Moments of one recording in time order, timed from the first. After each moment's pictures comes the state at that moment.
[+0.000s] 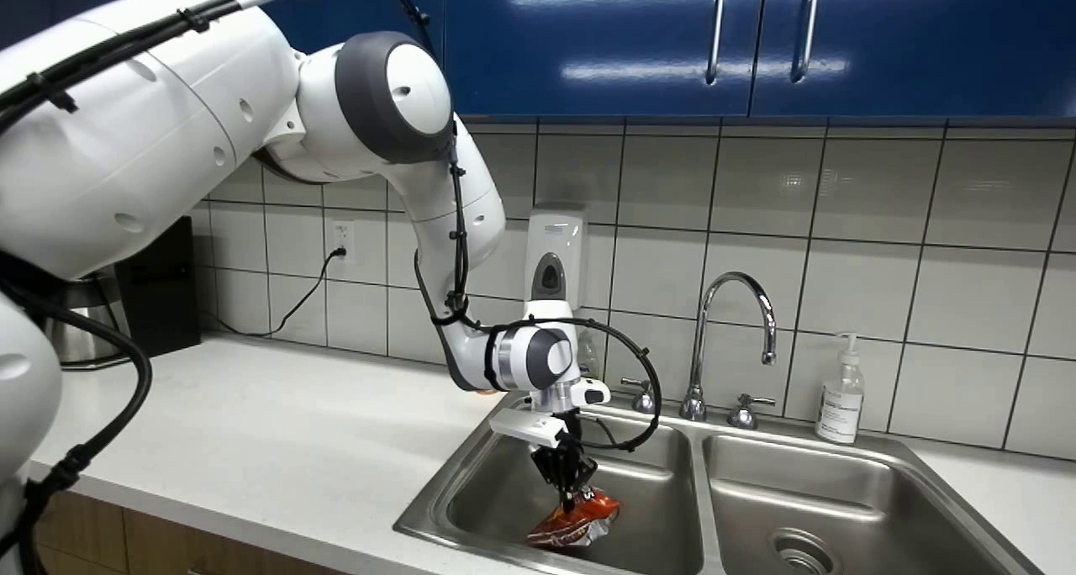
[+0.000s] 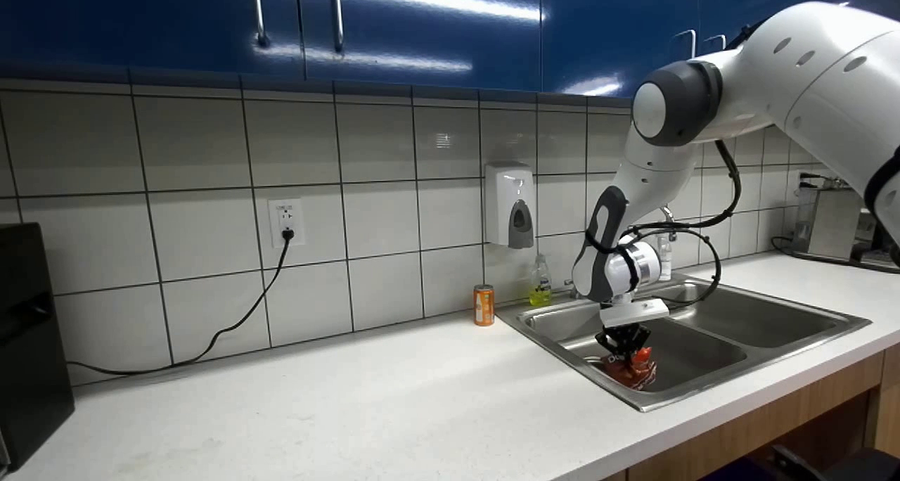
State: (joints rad) arm -0.13 0.82 -0.22 -1.83 -0.10 2.62 0.20
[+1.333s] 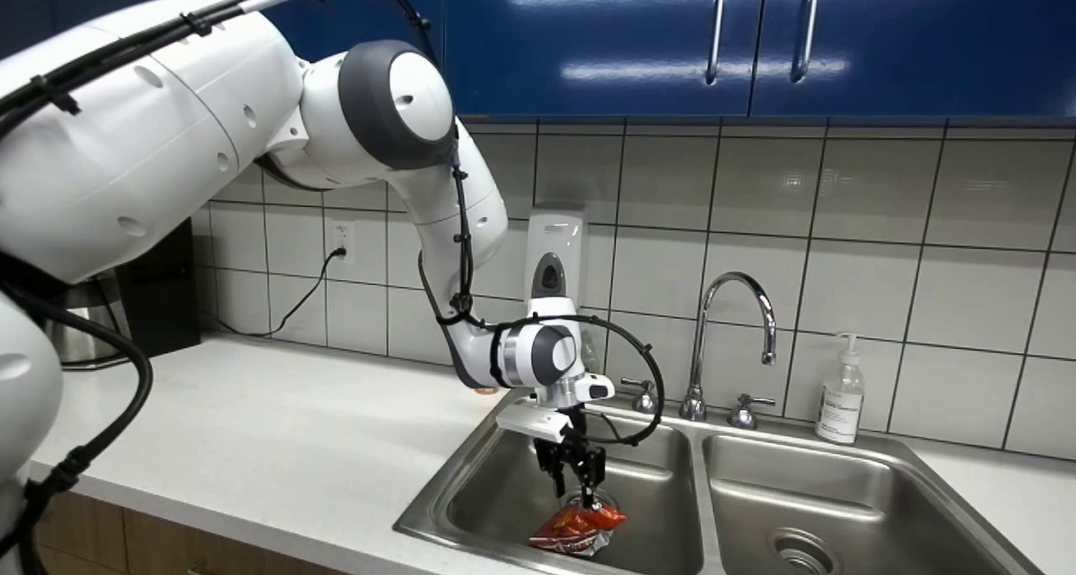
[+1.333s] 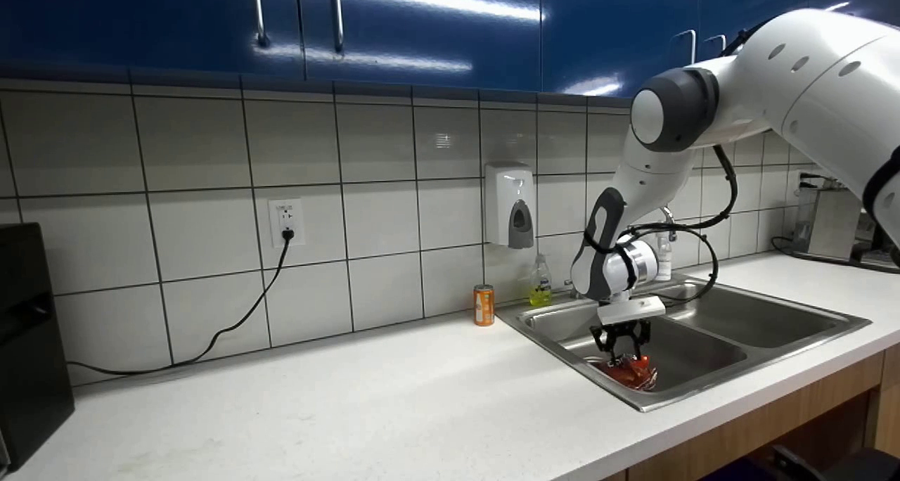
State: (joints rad) arm -0.13 0.84 -0.23 -1.78 -0.10 2.61 0.21
